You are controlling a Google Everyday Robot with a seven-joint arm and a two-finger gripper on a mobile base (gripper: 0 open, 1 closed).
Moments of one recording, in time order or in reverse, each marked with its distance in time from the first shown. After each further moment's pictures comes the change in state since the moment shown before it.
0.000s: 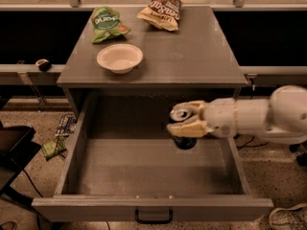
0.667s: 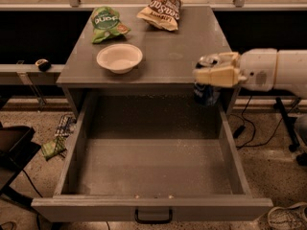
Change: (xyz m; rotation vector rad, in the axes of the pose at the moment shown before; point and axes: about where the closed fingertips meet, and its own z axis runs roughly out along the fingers) arm -0.105 -0.065 -0.090 0.136 -0.104 0.091
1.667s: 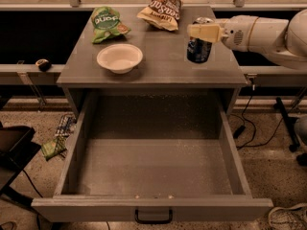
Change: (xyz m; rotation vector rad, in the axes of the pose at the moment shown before) arm -0.060 -0.136 0.048 0.188 -0.134 0.078
